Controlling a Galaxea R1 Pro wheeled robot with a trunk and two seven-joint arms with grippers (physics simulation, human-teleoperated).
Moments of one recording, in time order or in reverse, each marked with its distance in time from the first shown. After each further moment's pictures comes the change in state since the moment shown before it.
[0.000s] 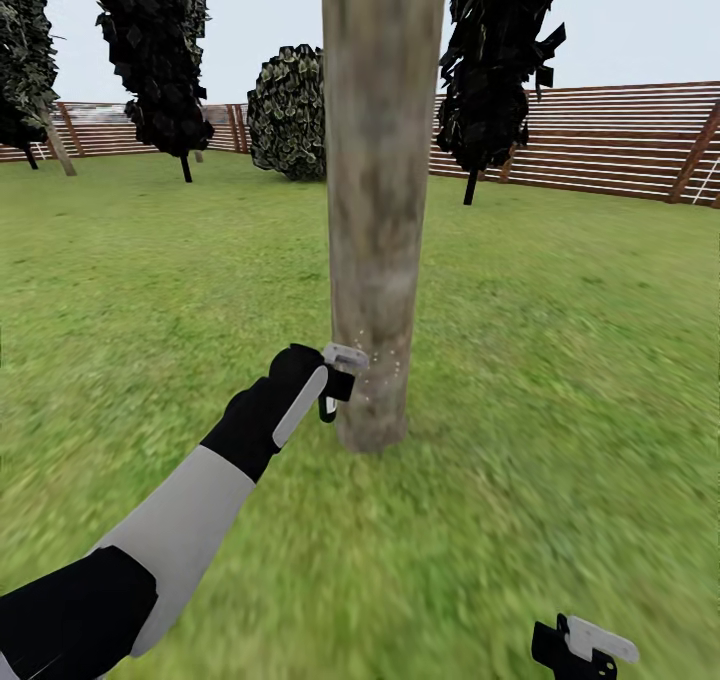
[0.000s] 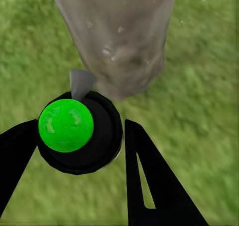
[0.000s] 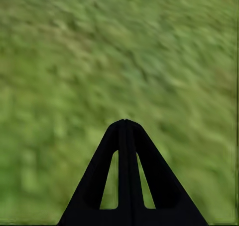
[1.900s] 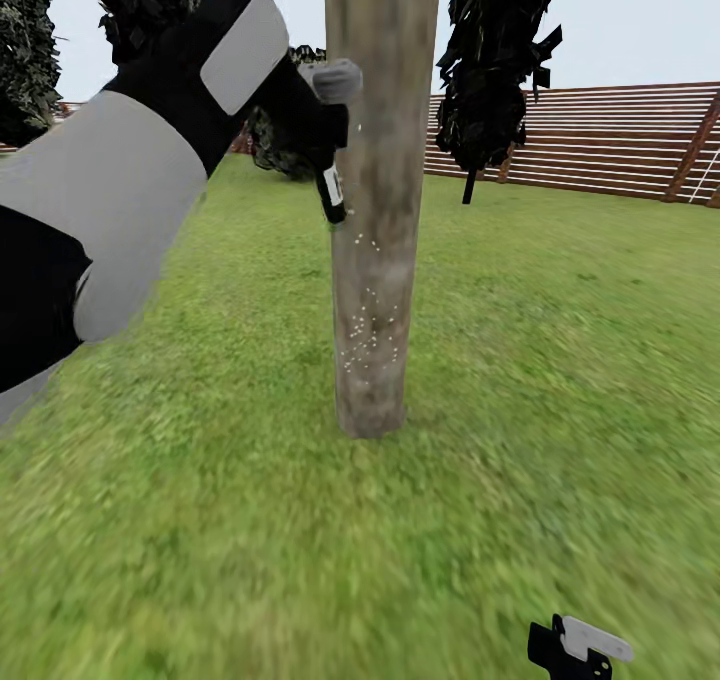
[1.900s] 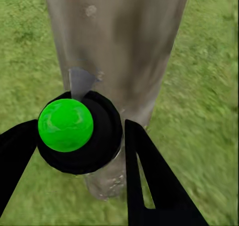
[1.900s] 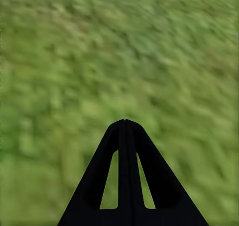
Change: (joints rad) left arm -0.997 -0.030 0.003 0.583 0.442 0.001 0.015; right arm 0.000 0.004 0.011 0.006 0.003 0.001 0.000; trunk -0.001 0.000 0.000
